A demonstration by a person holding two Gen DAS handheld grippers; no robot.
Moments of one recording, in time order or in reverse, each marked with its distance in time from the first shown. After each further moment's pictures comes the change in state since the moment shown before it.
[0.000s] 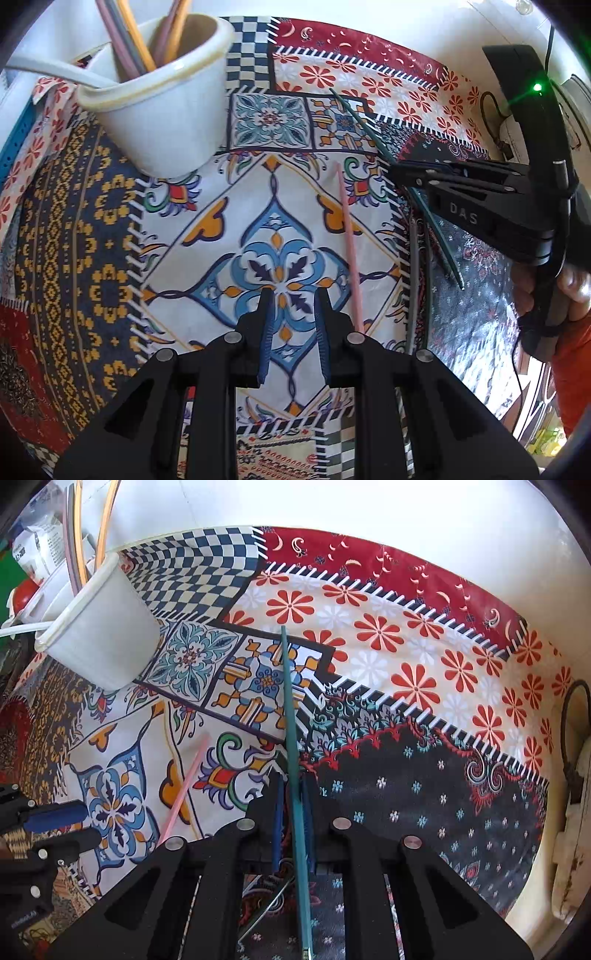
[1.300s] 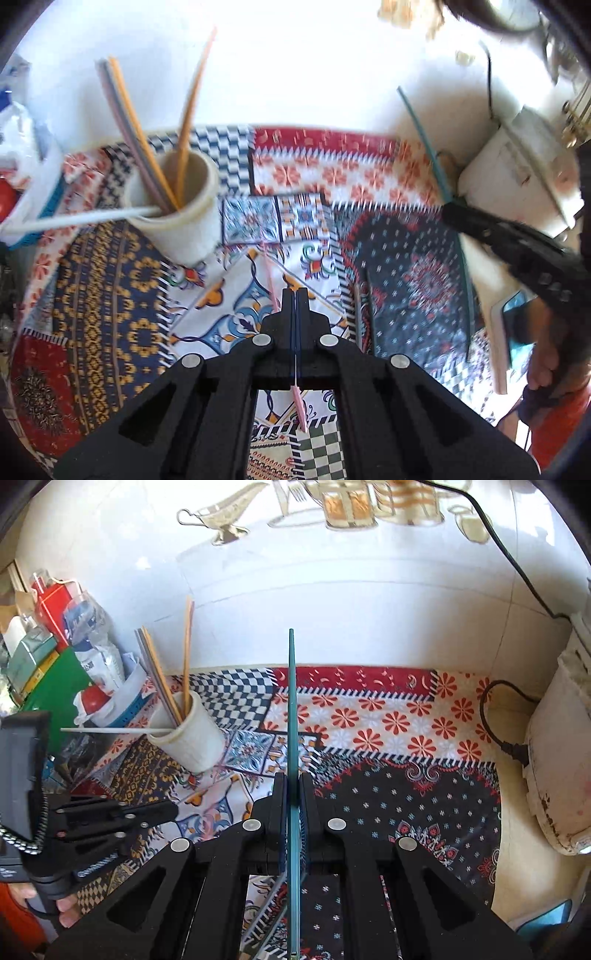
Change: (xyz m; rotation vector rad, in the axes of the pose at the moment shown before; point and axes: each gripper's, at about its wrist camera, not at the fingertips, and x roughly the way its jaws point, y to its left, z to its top) left arm -0.082 -0.035 -0.006 0.049 -0.296 -0.003; right arm -0.134 -0.014 -0.047 0.176 -0.394 0.110
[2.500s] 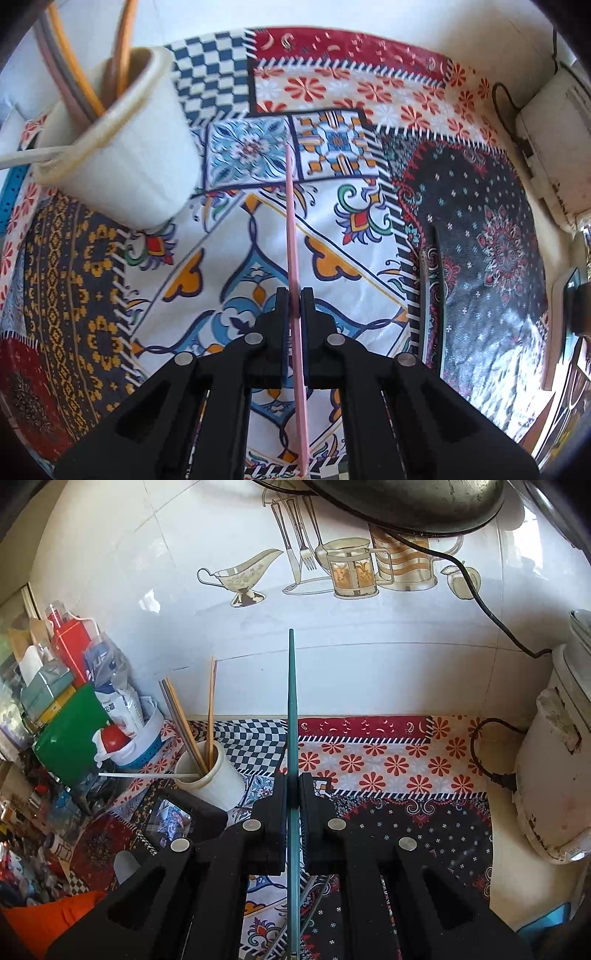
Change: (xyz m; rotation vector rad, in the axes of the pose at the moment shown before) left arm 0.104 0.011 -0.012 0.029 0.222 0.105; right arm -0.039 0.013 0.018 0.019 -0.144 0.012
